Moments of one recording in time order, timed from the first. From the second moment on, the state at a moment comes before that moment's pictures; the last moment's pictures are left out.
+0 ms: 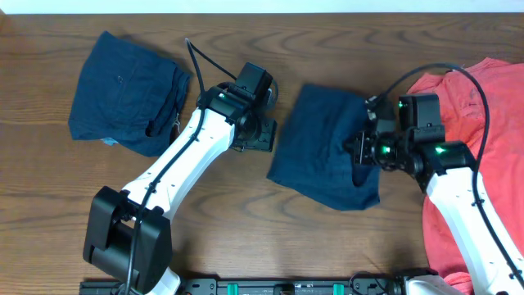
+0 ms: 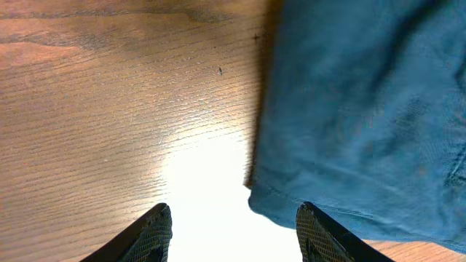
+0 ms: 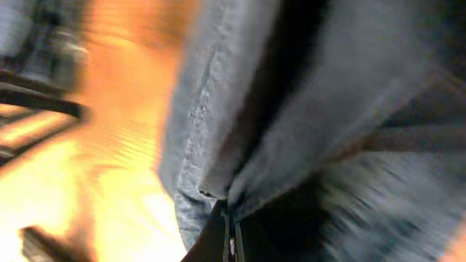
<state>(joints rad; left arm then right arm) -0.50 1.75 1.39 -0.94 0.13 -0.30 0.13 1.30 0.94 -0.72 -0.45 0.26</state>
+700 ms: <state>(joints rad) -0.50 1.75 1.39 -0.96 0.22 -0.30 -0.04 1.47 0.92 -0.76 -0.37 0.24</state>
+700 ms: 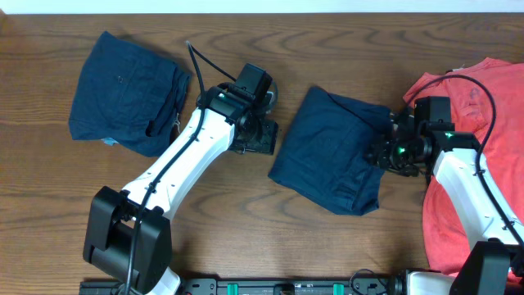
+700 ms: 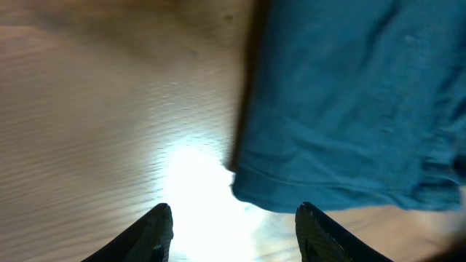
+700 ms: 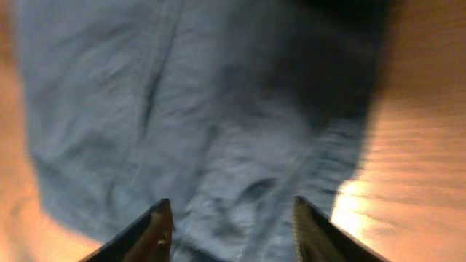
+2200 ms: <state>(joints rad) -0.49 1.75 1.32 -0.97 0.31 -0.29 -0.03 1.41 0.86 -0.86 -0.46 0.12</state>
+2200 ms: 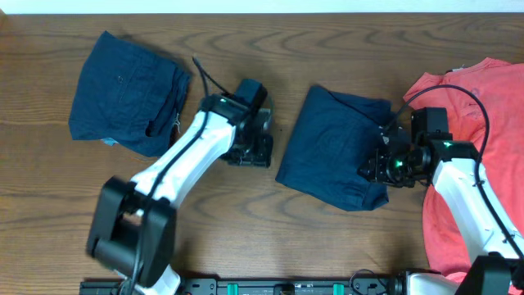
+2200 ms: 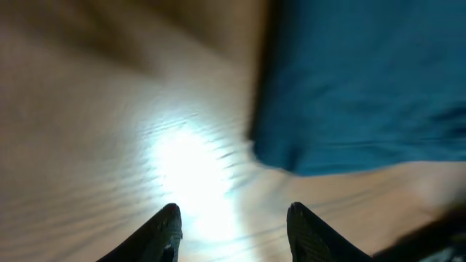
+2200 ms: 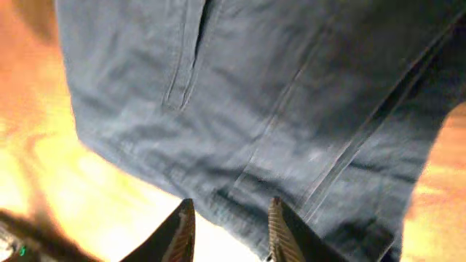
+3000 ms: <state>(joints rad) -0.70 1.94 1.32 -0.81 0.36 -0.28 0.08 1.48 0.65 -0.71 -0.14 0.52</state>
